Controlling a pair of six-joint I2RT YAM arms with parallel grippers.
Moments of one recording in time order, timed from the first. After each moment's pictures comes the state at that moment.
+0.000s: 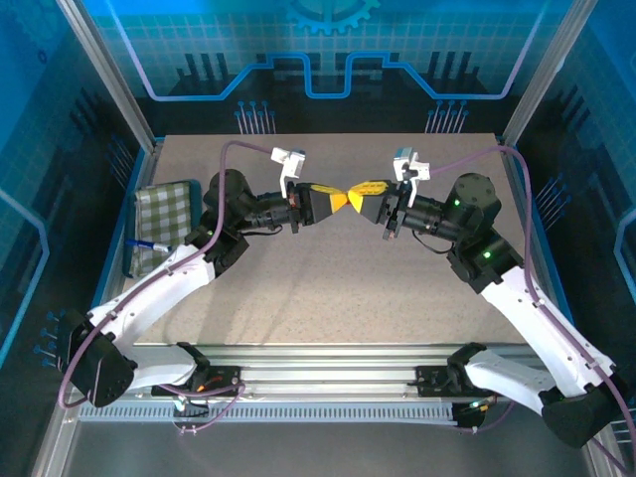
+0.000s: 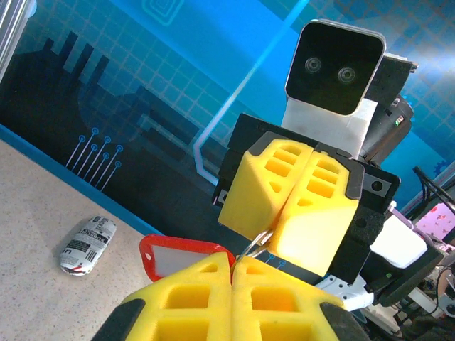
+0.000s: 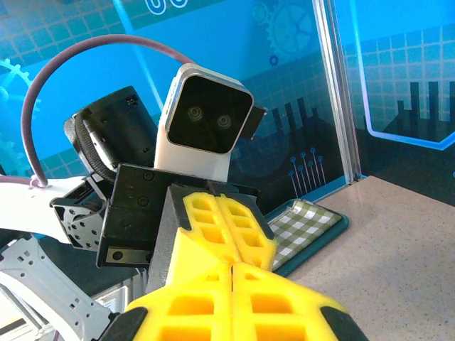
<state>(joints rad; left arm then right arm) -0.58 1.25 1.06 0.36 0.78 -0.75 0.51 1.01 1.08 -0.01 -0.67 0.34</state>
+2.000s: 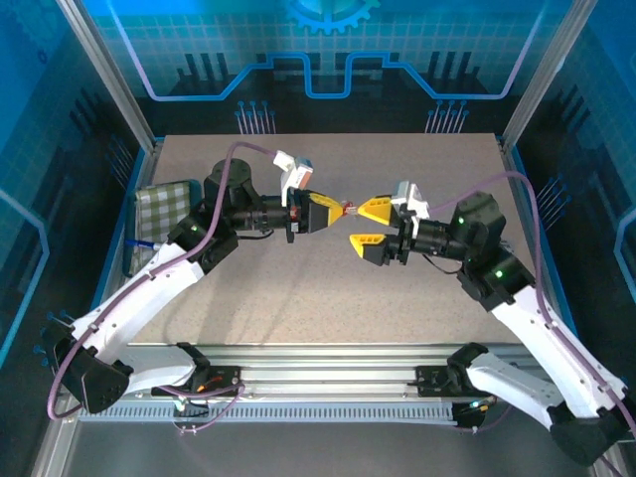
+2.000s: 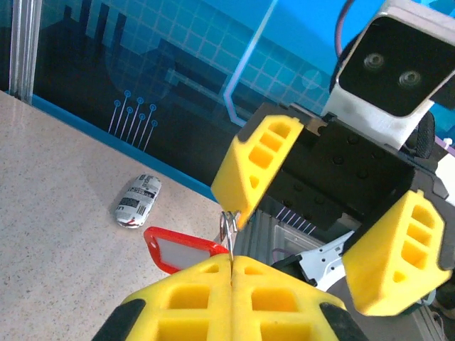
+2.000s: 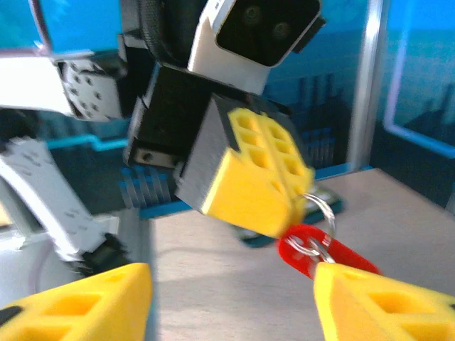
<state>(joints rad) -0.59 1.21 1.20 -0.12 0.78 -0.36 0.52 0.87 0.99 -0.17 -0.69 0.00</state>
